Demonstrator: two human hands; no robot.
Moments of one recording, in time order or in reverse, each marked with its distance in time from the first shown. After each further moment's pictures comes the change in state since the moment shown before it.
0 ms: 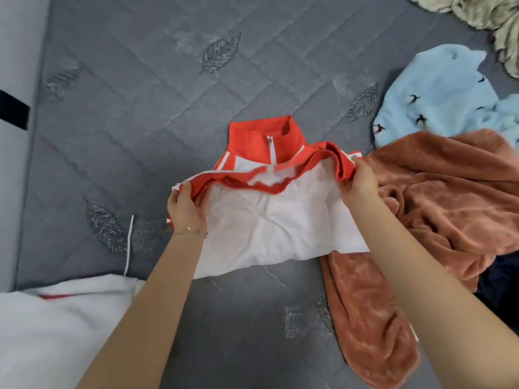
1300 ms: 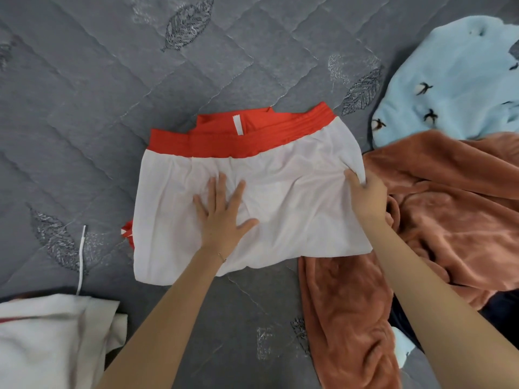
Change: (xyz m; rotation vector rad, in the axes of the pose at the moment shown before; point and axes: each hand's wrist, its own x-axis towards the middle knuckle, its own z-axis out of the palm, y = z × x) left_hand 0.013 -0.128 0.017 2.005 -0.557 0.777; right_hand 0.079 -0.014 -0.068 -1.104 -0.035 -0.458
